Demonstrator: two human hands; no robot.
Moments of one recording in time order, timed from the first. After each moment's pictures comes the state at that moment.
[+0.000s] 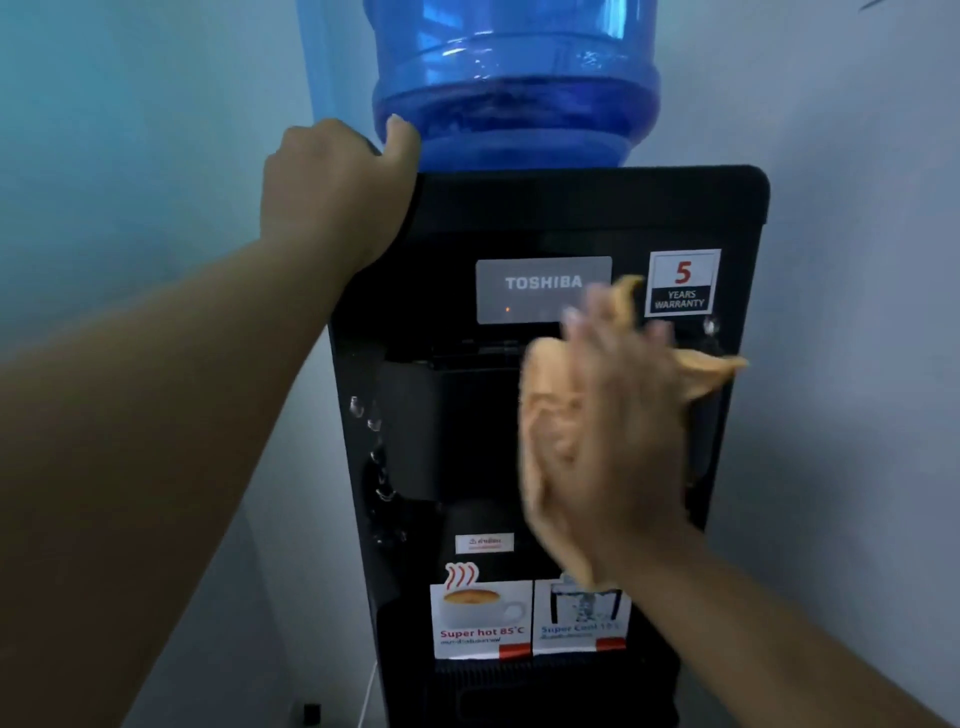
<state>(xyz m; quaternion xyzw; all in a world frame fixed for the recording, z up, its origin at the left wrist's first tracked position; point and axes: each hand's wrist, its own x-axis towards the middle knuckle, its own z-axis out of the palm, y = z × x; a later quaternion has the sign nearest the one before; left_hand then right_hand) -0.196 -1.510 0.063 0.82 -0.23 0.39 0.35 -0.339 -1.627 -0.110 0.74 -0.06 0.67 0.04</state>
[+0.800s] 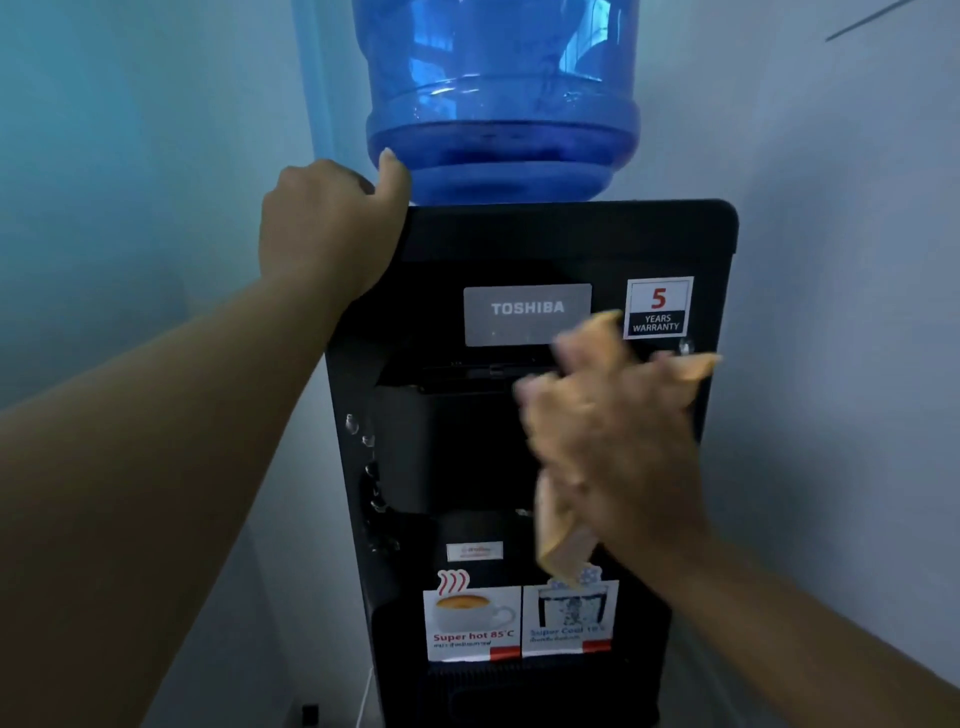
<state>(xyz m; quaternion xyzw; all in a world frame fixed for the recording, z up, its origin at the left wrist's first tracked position) -0.208 -1.505 0.059 0.80 -0.25 0.39 0.37 -0.371 -1.651 -0.110 0.80 -0.01 0.58 0.18</state>
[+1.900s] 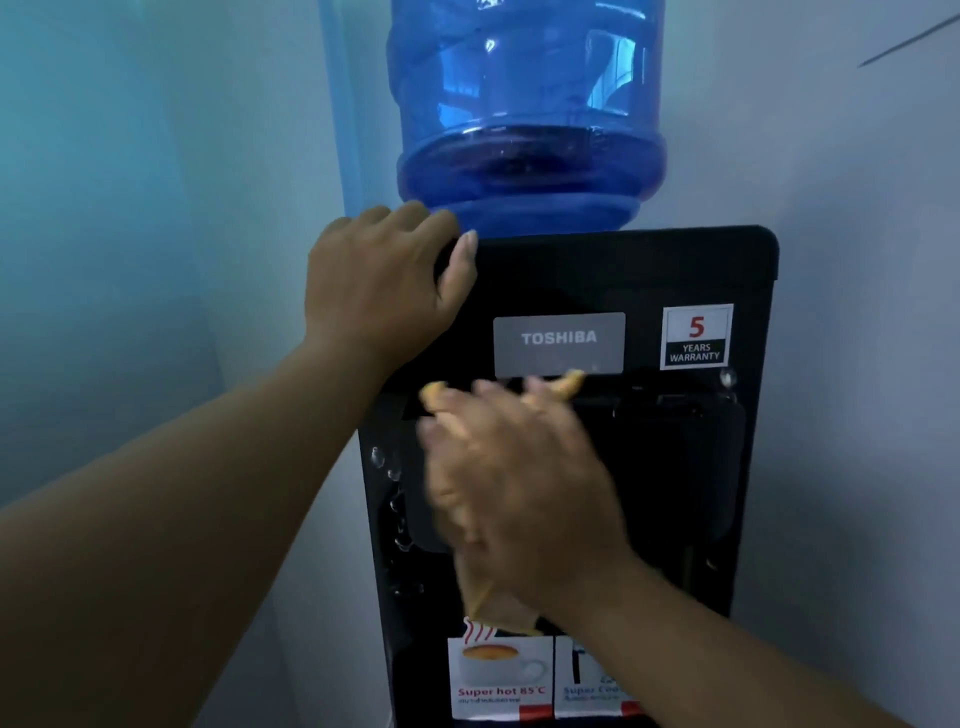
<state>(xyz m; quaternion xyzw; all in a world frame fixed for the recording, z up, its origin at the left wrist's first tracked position) -0.183 -1.511 0.035 0.65 -0.39 0.64 0.13 -0.314 -1.594 -0.099 0.78 0.07 0.60 0.16</state>
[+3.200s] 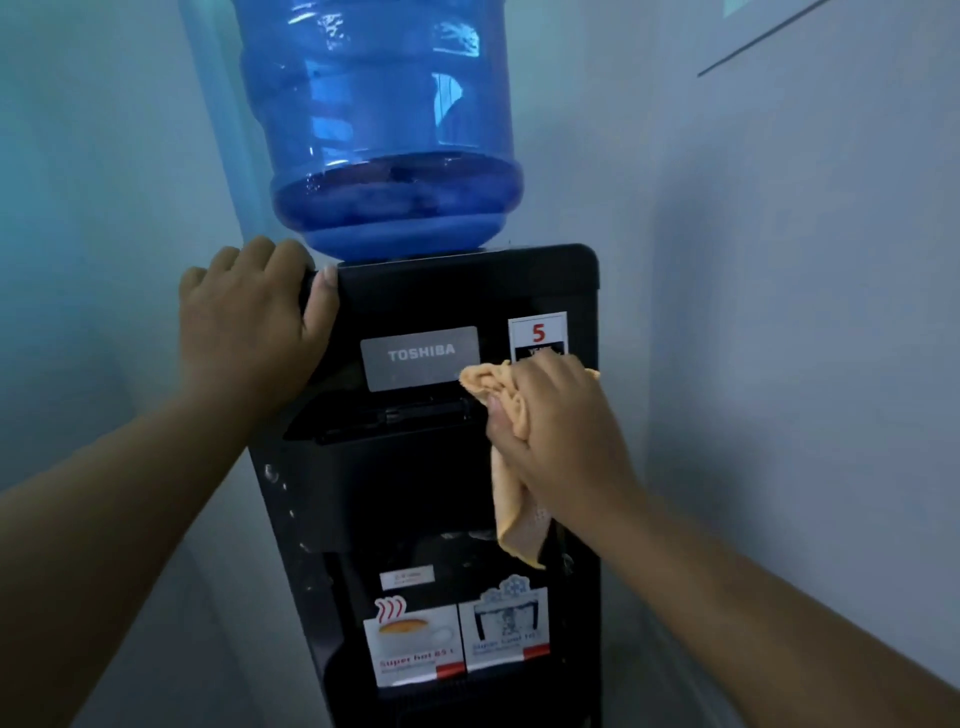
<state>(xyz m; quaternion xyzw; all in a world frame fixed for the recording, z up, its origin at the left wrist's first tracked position) -0.208 -1.508 0.032 0.74 -0.34 0.56 0.17 -0.395 -1.669 -0.066 0.84 -0.11 0.53 -0.03</state>
